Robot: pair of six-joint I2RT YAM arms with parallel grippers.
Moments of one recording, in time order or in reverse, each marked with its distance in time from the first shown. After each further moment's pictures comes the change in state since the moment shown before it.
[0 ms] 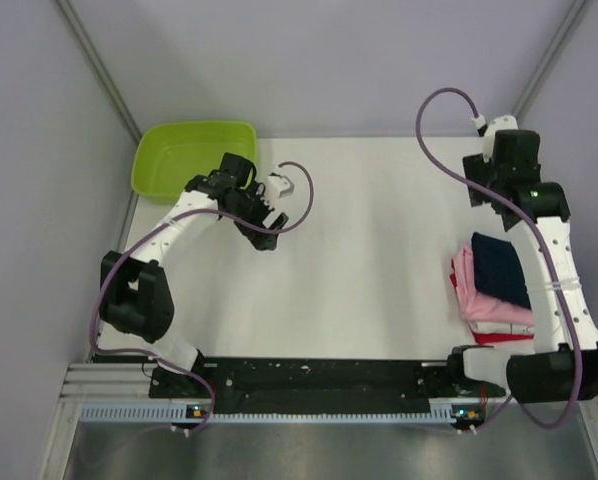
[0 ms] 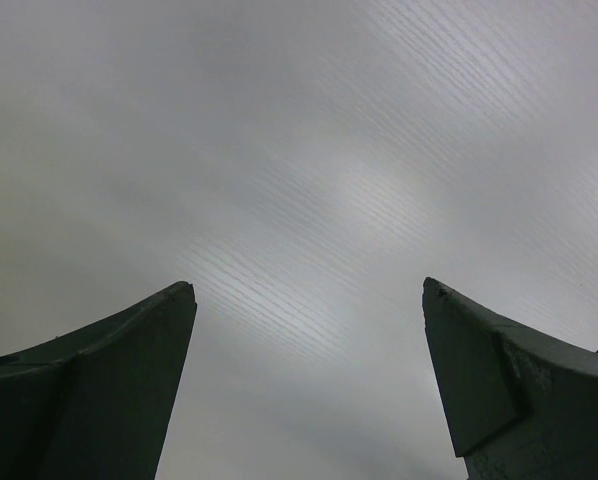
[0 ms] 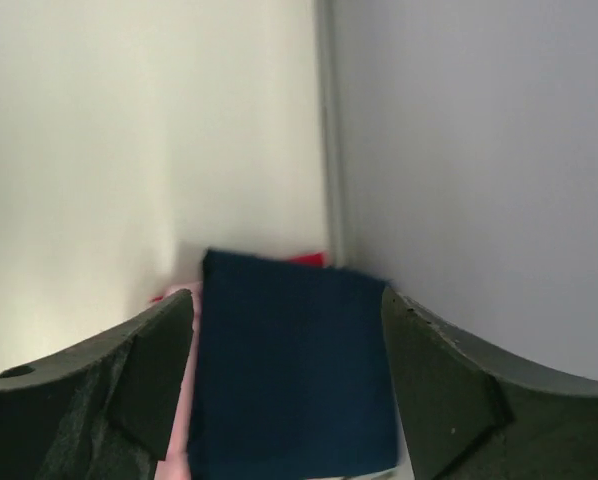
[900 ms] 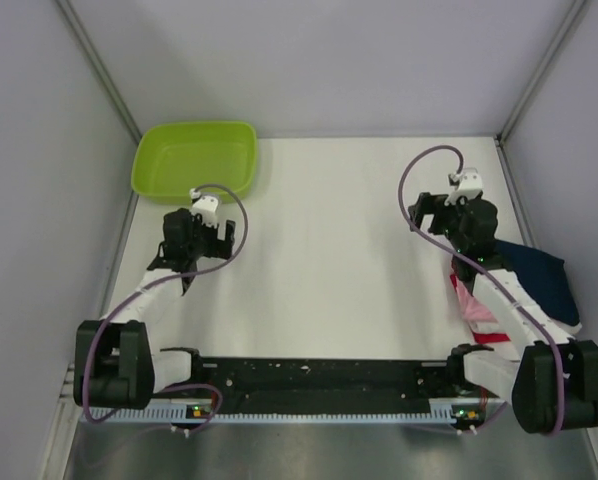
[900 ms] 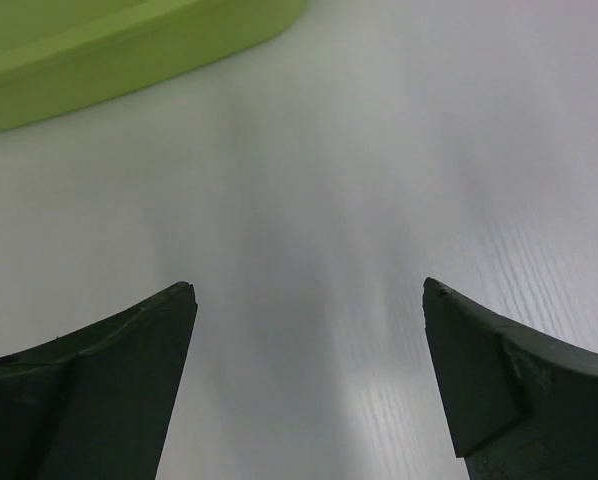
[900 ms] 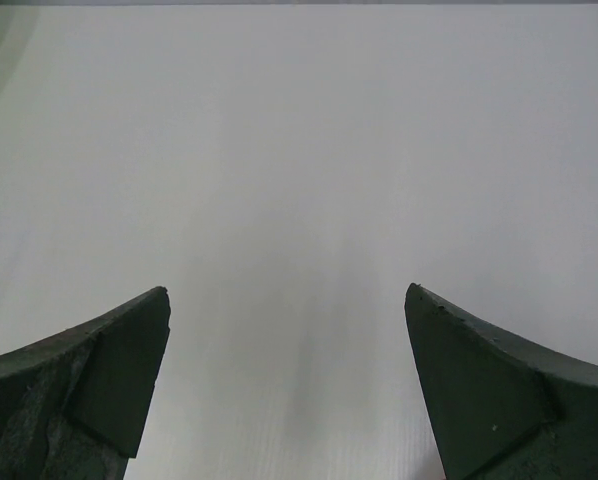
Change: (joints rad) left arm 0.296 -0.412 -0.761 0.877 -0.195 -0.306; right arm 0.029 -0.185 -0.859 0.980 -0.544 0.504
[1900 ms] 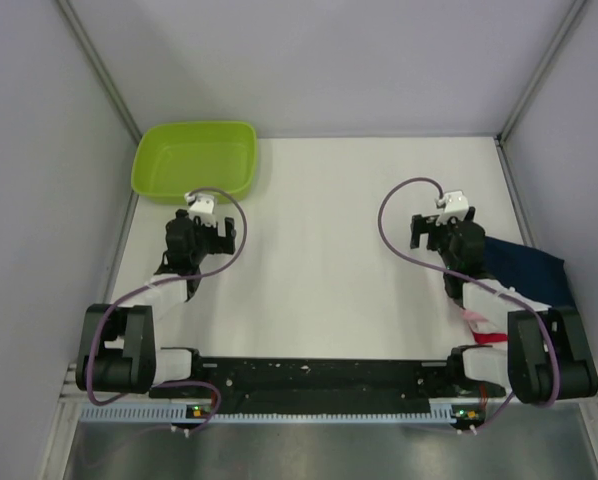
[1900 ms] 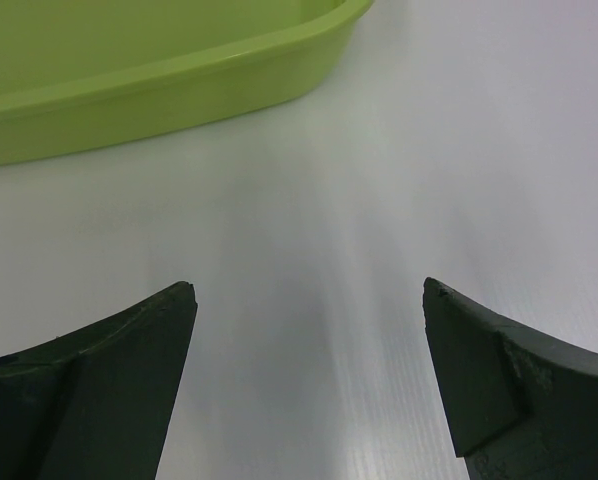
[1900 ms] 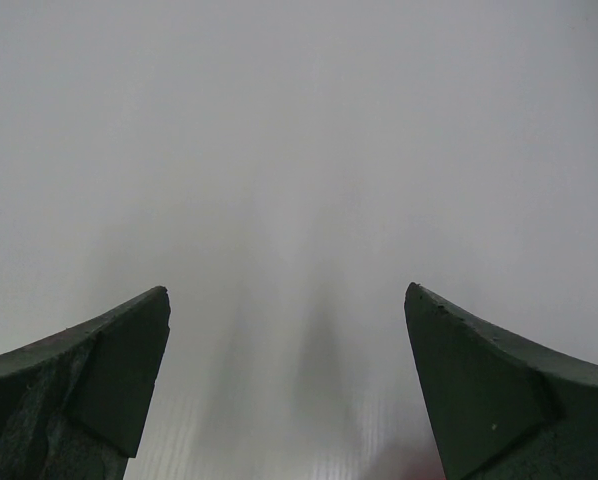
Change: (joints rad) left arm 0.000 0.077 -0.134 0.404 -0.048 -0.122; right arm 0.004 0.152 -0.242 0.415 0.096 -0.193
